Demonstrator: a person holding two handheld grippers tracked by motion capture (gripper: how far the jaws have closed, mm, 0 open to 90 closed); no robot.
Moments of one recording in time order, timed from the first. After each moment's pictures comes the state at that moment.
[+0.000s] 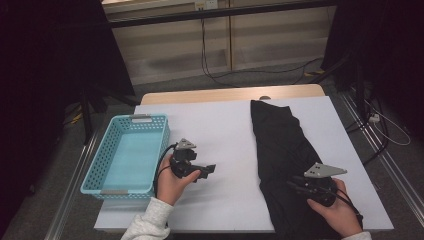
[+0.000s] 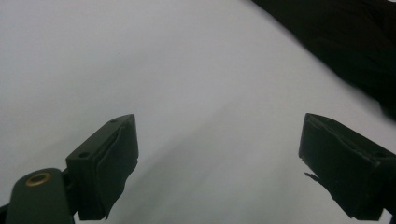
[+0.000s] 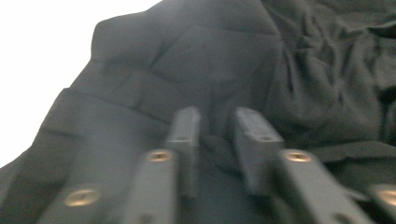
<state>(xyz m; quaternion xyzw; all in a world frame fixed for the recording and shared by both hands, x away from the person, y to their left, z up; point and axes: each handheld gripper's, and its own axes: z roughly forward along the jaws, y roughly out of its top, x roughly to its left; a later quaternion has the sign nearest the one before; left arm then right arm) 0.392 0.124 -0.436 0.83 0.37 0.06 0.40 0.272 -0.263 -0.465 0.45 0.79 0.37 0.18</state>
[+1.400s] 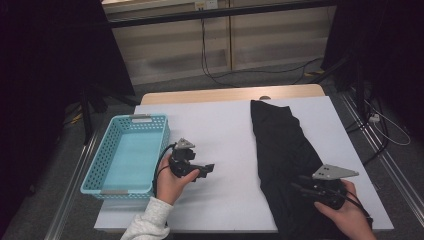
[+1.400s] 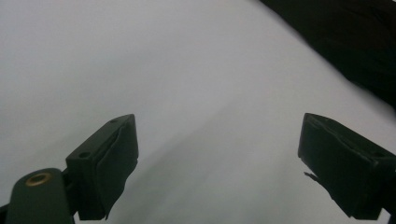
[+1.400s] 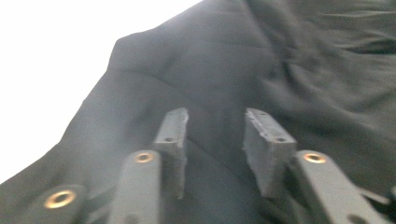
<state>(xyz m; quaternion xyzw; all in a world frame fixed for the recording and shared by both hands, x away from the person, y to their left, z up) 0.393 0.127 -0.436 0.83 0.38 0.07 0.40 0.261 -0.269 -0.453 0.44 0.79 0.39 0.18</state>
